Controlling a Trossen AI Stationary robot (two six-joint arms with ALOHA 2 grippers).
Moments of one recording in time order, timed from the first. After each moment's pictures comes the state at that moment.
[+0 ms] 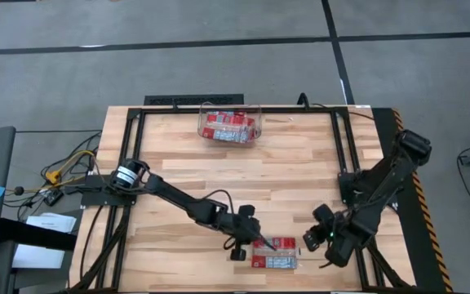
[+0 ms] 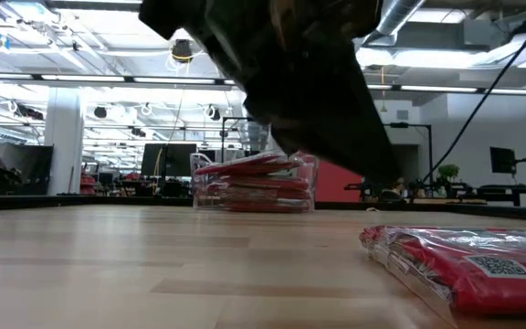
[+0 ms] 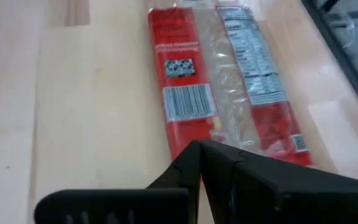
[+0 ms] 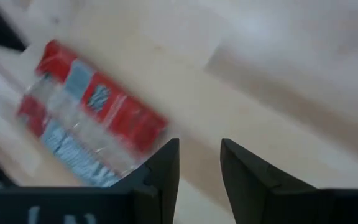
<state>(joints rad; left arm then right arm) -0.36 2.10 1.38 0.06 -0.08 -0.17 0.95 1.42 0.83 -0.75 0.45 1.97</state>
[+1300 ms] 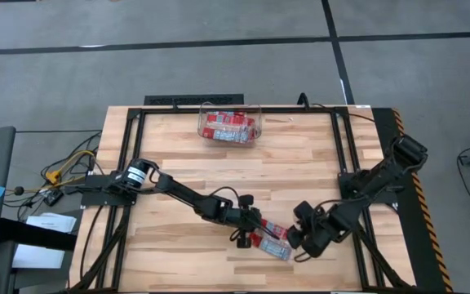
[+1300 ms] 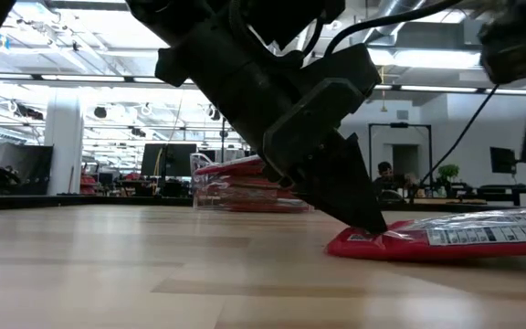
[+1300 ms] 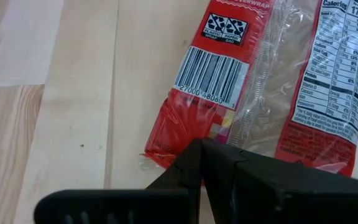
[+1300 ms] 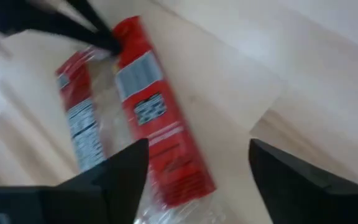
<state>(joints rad) -0.29 2.21 1.36 -0.01 -0.19 -0.19 0.76 1.51 0.83 -0.55 0.40 1.67</state>
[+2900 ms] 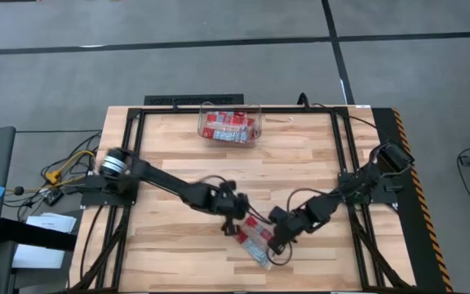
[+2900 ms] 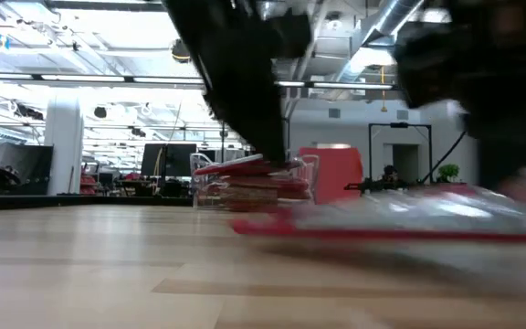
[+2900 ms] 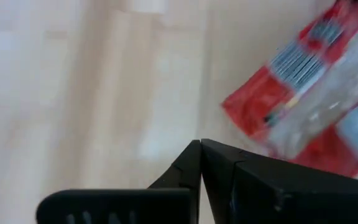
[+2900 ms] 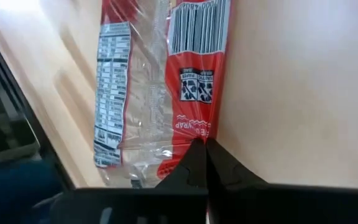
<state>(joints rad) -0.26 1.93 1.35 -0.37 -0.29 -0.28 0.51 1.67 0.89 -0.23 0.03 1.27</state>
